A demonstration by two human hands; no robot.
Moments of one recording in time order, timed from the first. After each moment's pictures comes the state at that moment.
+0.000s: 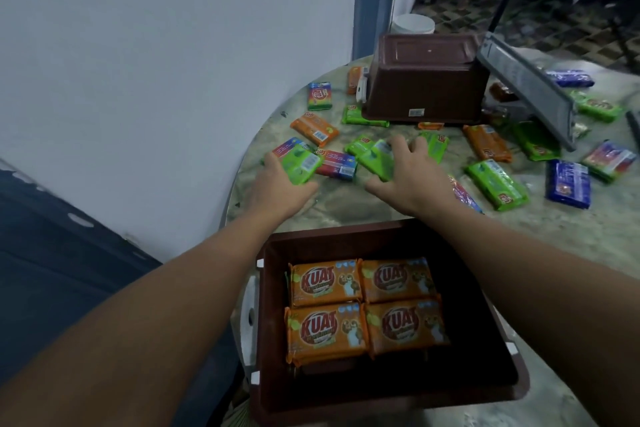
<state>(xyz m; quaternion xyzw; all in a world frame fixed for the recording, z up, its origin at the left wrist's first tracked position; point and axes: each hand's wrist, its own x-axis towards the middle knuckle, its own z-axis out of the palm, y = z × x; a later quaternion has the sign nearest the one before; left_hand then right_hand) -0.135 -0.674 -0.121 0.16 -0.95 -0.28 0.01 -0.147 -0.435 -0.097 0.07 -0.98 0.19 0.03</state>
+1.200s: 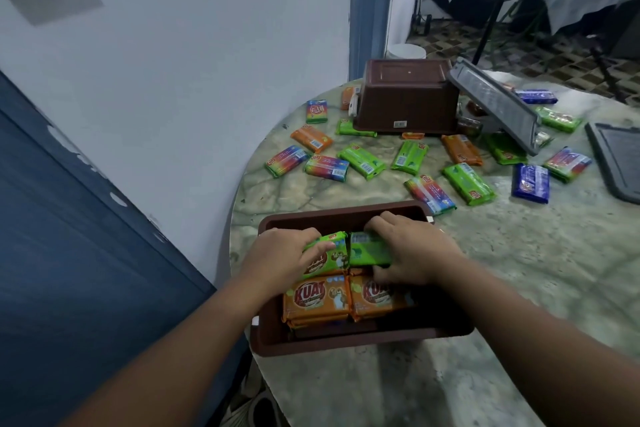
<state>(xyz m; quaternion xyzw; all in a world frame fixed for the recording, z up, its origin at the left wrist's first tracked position) 0.009 -0.656 -0.120 -0.12 -0.98 -0.13 0.02 -0.030 -0.392 -0.105 0.29 -0.95 0.05 -0.09</state>
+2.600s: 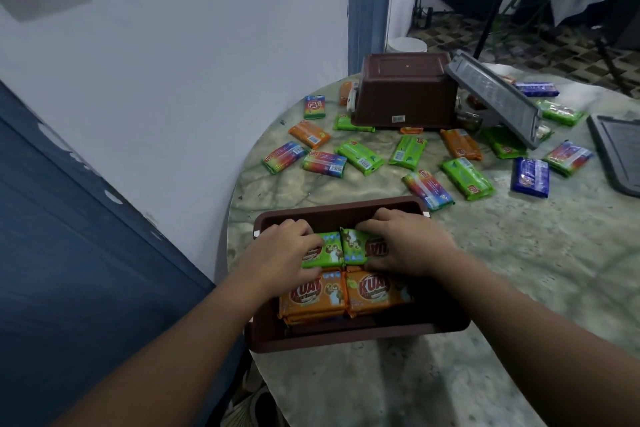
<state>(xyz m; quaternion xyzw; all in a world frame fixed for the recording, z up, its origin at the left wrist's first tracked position) 0.010 -0.654 -0.123 -0.22 -0.97 -0.06 0.01 -0.036 -0.392 -0.106 0.29 -0.95 0.05 -0.10</state>
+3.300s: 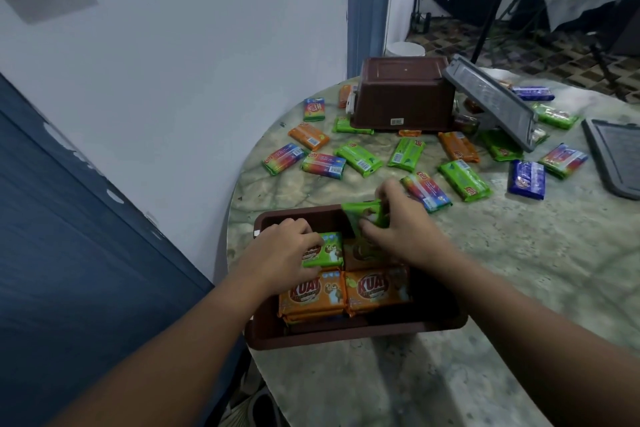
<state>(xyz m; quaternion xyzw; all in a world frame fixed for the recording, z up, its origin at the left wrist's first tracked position) 0.009 -0.654 -0.123 -0.20 -0.98 -0.06 0.00 -0.021 -0.402 -0.087 0.15 -0.91 0.38 -0.03</state>
